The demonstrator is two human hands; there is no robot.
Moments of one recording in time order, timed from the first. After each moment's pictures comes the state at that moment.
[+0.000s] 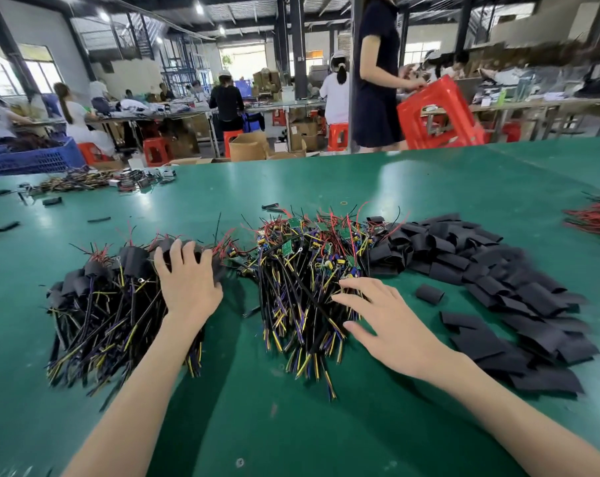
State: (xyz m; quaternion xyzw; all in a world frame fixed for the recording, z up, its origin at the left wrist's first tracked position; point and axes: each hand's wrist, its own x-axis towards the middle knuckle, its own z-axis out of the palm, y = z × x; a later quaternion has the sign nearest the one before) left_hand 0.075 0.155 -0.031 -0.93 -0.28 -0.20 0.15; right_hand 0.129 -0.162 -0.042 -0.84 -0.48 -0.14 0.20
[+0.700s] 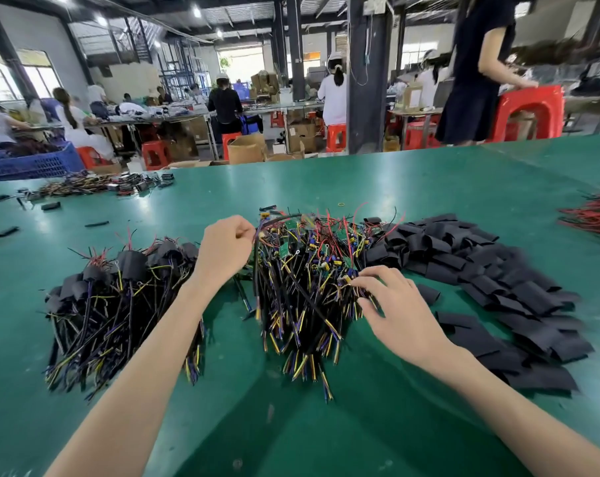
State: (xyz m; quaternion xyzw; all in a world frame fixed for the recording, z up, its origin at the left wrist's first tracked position) left_hand 0.102 0.100 0.042 -0.90 -0.16 -0.29 -0.27; right_hand 0.134 -0.166 -0.029 -0.88 -0.36 -0.18 0.24
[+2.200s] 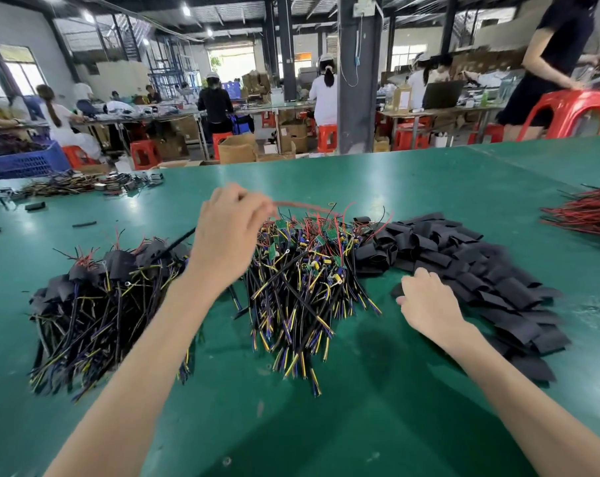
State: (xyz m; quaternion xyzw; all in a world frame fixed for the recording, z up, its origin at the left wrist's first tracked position) left_hand 0.079 0.059 0.077 -0.92 -0.02 -0.37 -0.11; right_hand 0.177 -0.200 -0.035 -0.99 -0.15 -0.08 0.01
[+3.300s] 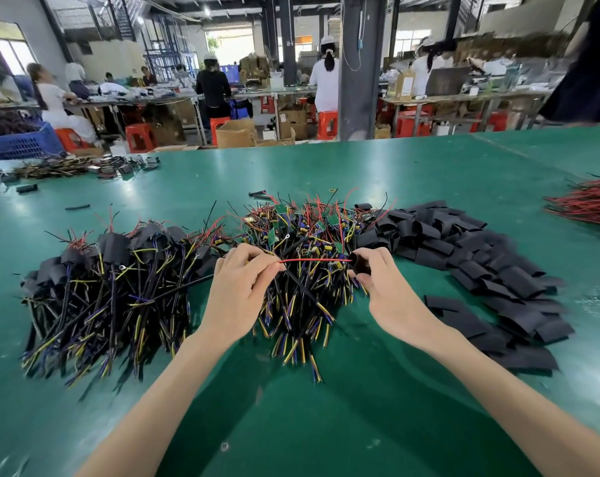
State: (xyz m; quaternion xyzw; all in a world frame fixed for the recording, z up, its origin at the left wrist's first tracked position) left_hand 0.054 0.053 -0.021 -0.91 0.01 -0.36 -0.22; right_hand 0.144 -0.164 -0.036 -0.84 -0.34 -0.07 0.41
